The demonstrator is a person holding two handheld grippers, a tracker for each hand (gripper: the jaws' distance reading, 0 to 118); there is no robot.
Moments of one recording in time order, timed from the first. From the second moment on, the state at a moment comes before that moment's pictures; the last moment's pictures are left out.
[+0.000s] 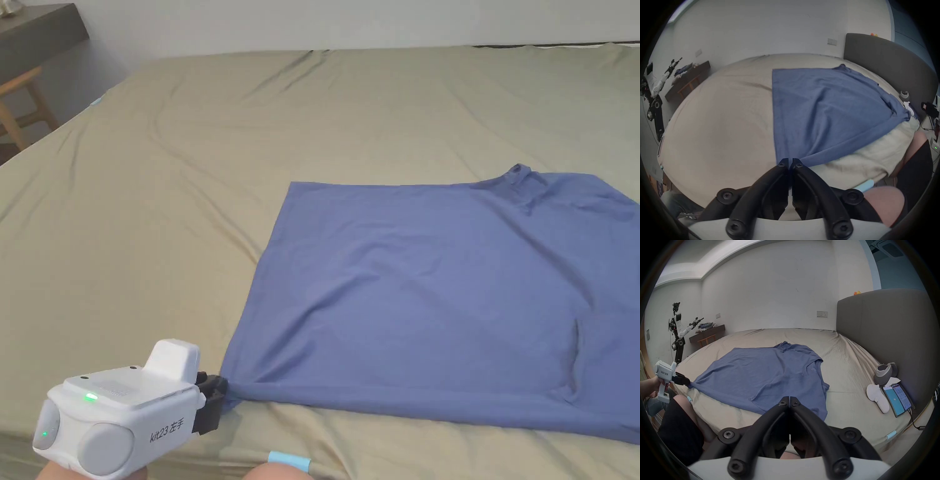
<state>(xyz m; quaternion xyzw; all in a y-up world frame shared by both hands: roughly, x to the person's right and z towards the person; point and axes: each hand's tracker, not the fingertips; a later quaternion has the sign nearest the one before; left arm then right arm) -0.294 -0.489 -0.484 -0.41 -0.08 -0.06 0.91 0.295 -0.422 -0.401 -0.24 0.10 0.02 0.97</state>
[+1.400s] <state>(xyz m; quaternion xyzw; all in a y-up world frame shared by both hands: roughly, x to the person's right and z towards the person) -0.279 -0.424 -0.500 -0.39 -0.09 -0.02 0.92 0.358 -0.447 -0.472 -0.33 0.08 0.02 0.94</state>
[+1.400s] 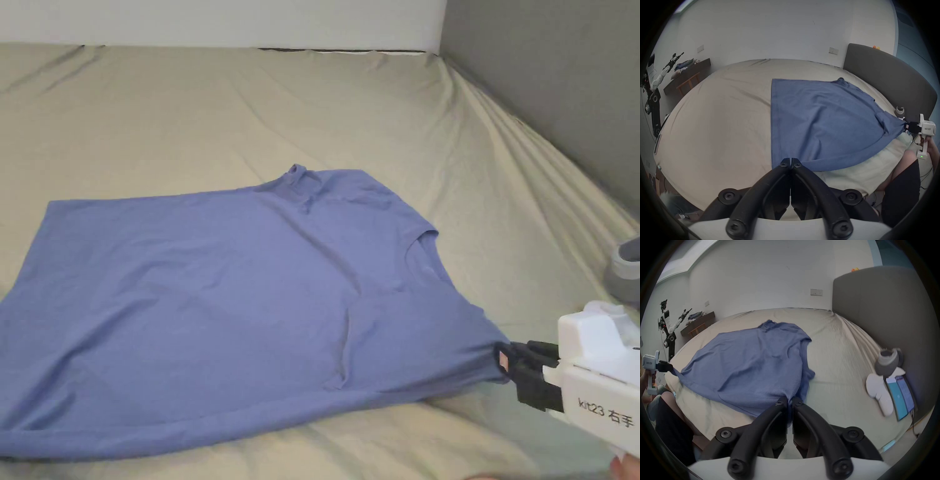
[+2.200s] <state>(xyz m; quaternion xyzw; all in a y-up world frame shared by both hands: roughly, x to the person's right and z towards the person) -0.280 -0.450 -0.762 -0.43 -0.02 -0.02 0.90 0.345 -0.464 -0.732 -0.43 -0.03 0.11 0.89</state>
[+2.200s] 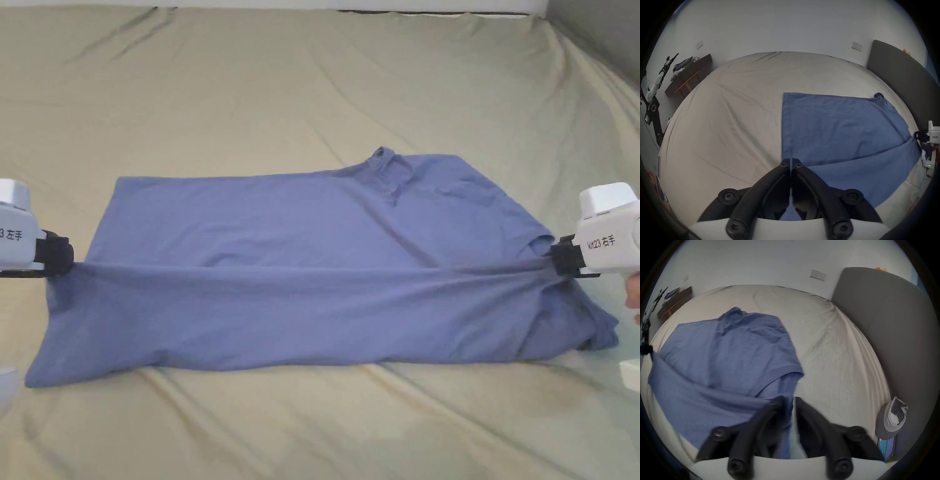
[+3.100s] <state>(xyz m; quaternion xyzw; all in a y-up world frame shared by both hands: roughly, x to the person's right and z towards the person) -0.271 -0.509 -0.646 -0.42 0.01 0.01 0.91 0.316 -0.446 -0.493 -0.30 0.04 0.04 0.95</state>
